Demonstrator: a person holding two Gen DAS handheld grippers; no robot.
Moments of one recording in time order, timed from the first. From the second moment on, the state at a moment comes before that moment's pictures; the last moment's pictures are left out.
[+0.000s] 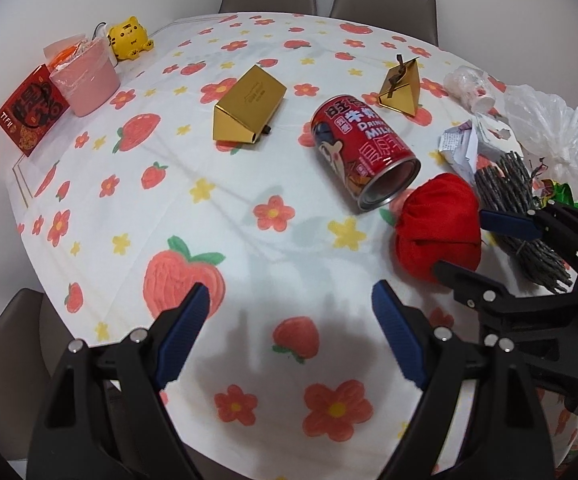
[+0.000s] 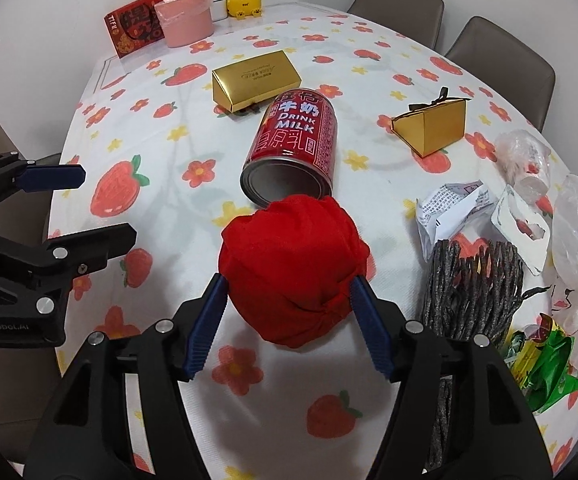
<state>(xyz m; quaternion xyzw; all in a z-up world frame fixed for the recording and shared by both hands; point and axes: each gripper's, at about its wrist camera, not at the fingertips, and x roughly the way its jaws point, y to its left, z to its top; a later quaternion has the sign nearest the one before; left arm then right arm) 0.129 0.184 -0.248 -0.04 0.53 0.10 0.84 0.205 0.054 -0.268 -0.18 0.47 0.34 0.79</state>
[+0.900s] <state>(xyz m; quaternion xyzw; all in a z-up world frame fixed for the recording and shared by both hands) 0.155 0.164 -0.225 -0.03 0.51 0.08 0.86 0.229 0.033 -0.234 -0.18 0.44 0.31 0.82</state>
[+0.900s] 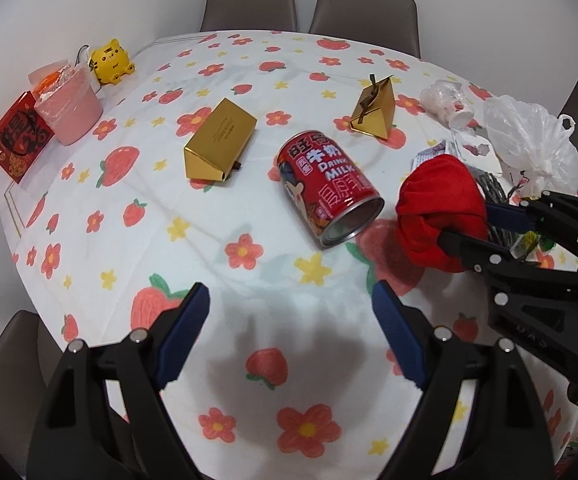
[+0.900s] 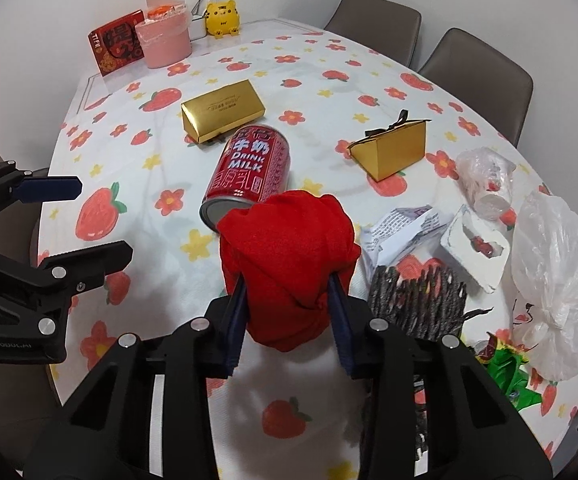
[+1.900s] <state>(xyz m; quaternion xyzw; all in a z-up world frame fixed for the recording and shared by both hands) 0.260 0.153 -0.278 -0.10 0.53 0.12 0.84 0.322 0.025 -0.241 -0.20 0.41 0.34 0.82</state>
